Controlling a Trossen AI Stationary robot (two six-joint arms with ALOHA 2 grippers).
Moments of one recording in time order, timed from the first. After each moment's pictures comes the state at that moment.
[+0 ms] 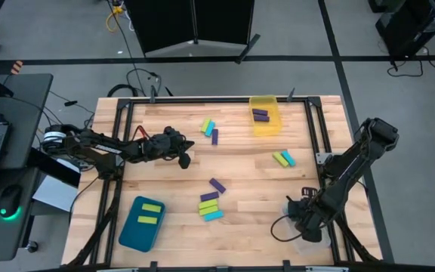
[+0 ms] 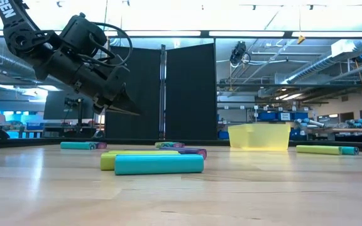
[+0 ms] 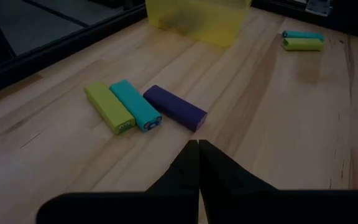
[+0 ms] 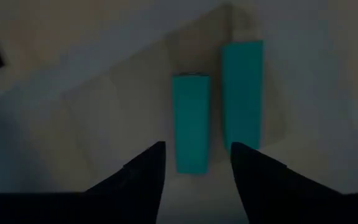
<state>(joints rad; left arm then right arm) 0.18 1.35 0.35 0.57 -0.28 -0.27 0.86 1.42 0.88 -0.94 -0.10 1.05</state>
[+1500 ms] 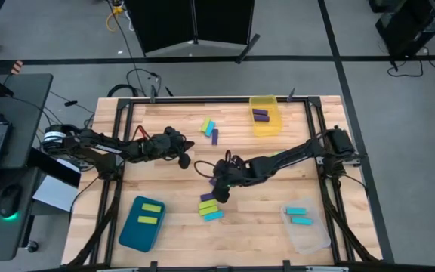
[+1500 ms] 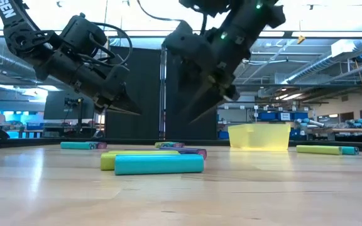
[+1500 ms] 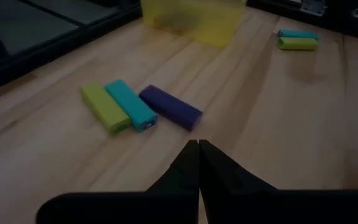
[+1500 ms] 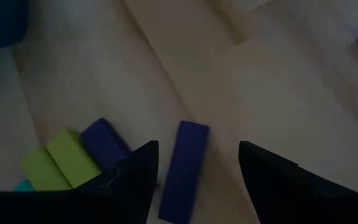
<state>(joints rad) 0.18 1.35 0.35 0.57 -0.25 -0.26 0.19 1.92 1.28 -0.35 0.27 0.67</state>
